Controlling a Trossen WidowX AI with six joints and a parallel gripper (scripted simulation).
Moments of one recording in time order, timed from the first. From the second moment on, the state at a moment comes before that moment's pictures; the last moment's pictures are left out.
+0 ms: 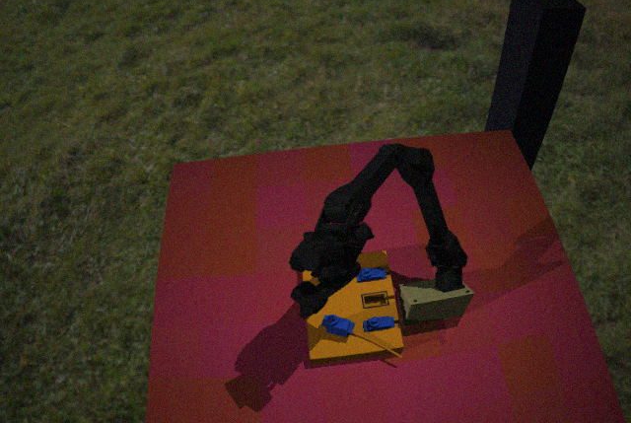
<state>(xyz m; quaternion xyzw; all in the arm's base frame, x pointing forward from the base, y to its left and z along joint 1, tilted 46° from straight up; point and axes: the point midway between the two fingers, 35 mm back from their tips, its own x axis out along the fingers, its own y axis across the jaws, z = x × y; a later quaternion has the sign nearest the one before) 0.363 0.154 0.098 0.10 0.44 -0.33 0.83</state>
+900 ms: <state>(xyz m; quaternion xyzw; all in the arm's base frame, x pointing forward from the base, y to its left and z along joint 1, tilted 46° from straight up) 0.305 0.058 0.005 -0.08 0.58 -0.45 0.67</state>
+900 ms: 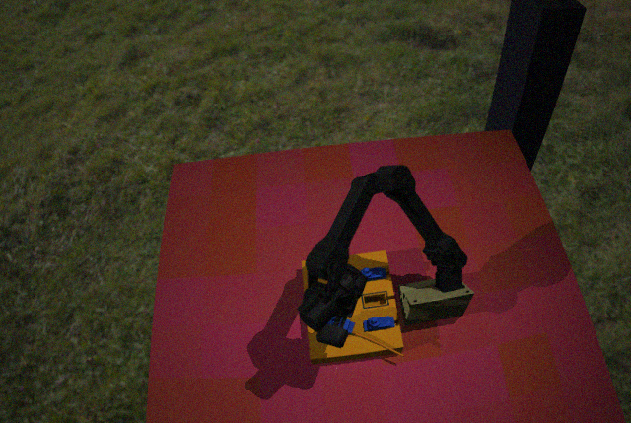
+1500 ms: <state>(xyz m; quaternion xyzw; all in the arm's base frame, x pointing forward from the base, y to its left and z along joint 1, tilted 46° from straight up) 0.302 0.039 -0.013 -0.08 0.58 -0.45 0.67</state>
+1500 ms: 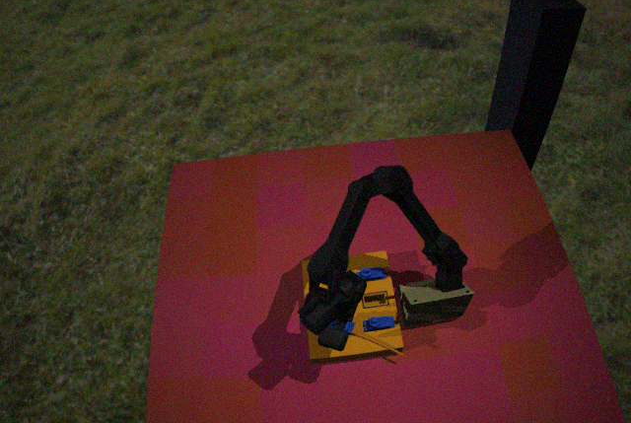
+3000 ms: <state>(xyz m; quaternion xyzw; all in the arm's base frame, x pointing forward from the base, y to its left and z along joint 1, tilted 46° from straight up) 0.303 0.040 0.021 -0.08 0.59 -0.45 0.67</state>
